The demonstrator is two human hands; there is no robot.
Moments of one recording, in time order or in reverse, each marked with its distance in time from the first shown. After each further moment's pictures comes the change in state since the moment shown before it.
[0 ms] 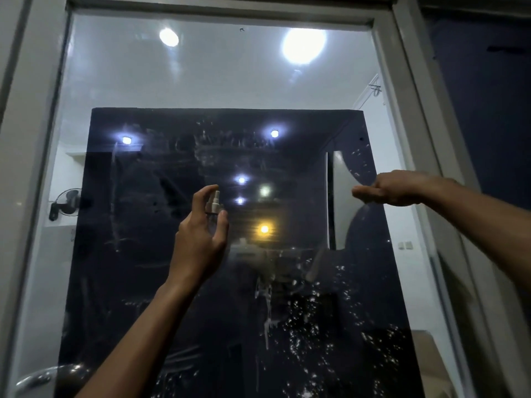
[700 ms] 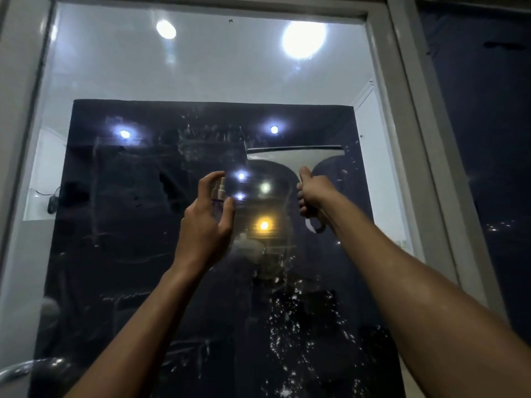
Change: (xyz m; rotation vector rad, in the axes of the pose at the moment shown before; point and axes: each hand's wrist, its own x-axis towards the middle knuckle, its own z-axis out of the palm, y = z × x) left_hand 0.008 0.033 0.034 -0.037 0.007 0.006; right_hand 0.016 -0.118 0.034 1.522 0.114 0.227
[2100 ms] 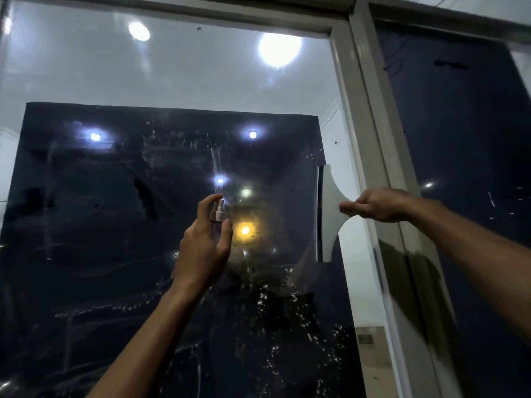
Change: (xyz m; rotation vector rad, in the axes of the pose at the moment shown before) left_hand -0.026 0.025 0.045 -0.049 -0.072 -0.031; right_hand 0.001 0.001 -0.202 -1.323 -0.115 -0.152
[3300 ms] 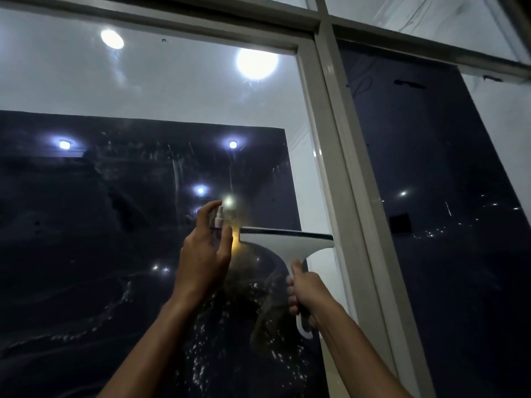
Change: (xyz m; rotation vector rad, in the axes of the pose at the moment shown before) left_hand 0.010 0.036 0.058 -0.093 0.003 0.013; right_hand -0.049 -0.070 0.141 1.383 0.018 0.346
